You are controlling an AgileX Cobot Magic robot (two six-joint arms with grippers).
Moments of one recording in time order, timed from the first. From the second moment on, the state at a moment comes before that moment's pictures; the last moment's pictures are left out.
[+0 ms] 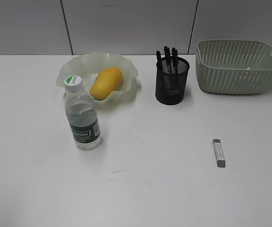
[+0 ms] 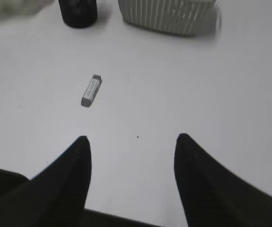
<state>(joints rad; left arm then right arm) -0.22 0.31 -0.57 0.00 0.97 0.03 0.40 0.12 -0.53 -0.15 1.04 0.12</state>
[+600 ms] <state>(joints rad) -0.77 1.41 -1.28 -0.19 0.65 0.27 0.40 -0.01 -0.51 -0.15 1.04 0.10</state>
